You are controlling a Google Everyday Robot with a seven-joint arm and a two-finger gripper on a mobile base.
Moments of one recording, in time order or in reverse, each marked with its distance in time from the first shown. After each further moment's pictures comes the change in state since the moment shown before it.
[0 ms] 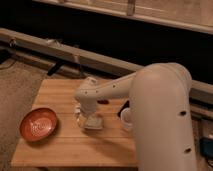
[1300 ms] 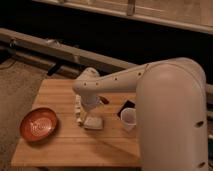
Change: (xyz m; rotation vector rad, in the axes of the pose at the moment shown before) arm 0.010 -0.015 -0.058 0.057 0.045 0.120
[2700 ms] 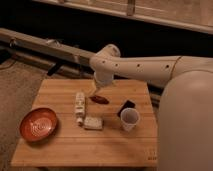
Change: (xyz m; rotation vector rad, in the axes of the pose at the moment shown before) arm -0.025 -0.095 -0.089 0.031 -0.193 0.207
